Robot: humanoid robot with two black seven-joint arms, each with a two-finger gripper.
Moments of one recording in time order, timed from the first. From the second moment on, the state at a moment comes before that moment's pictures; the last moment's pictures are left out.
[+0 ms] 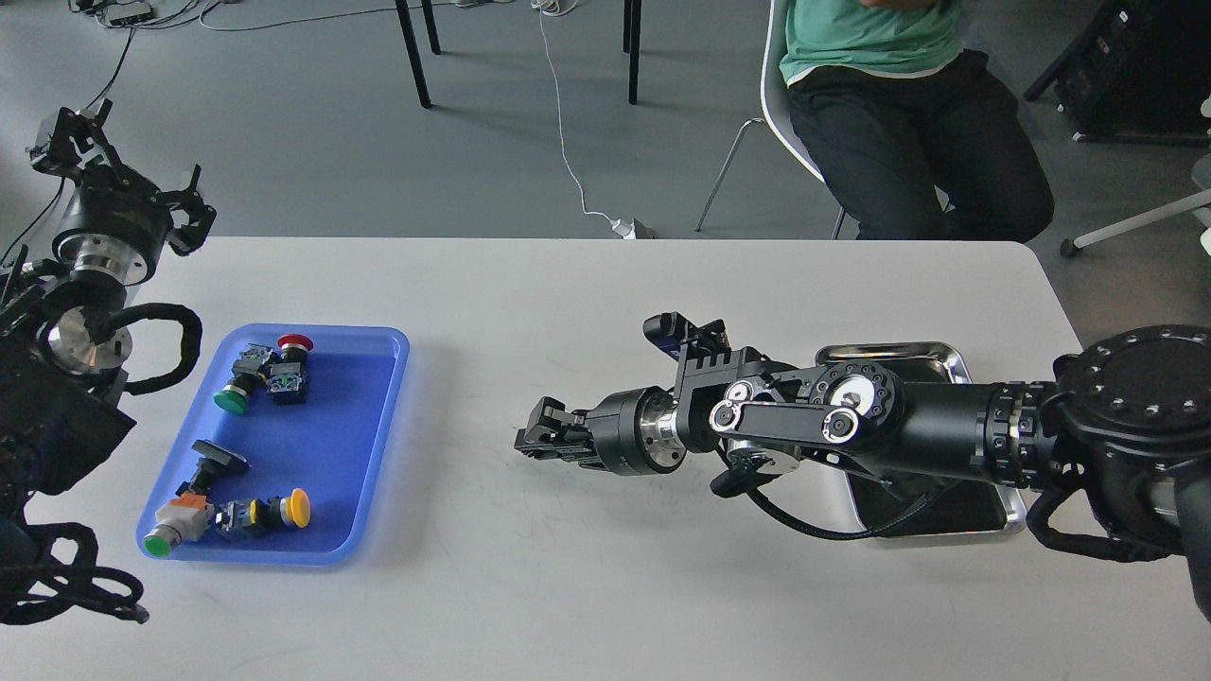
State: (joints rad) left arm -0.90 0.32 -0.63 -0.11 -0.22 -0.49 -0.34; right arm 1.18 0.00 -0.32 0.98 -0.34 0.19 0.04
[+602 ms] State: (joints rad) left arm -0.90 0.32 -0.63 -0.11 -0.22 -0.49 -0.34; right arm 1.14 0.00 -0.33 0.98 -0.34 0.22 0.00
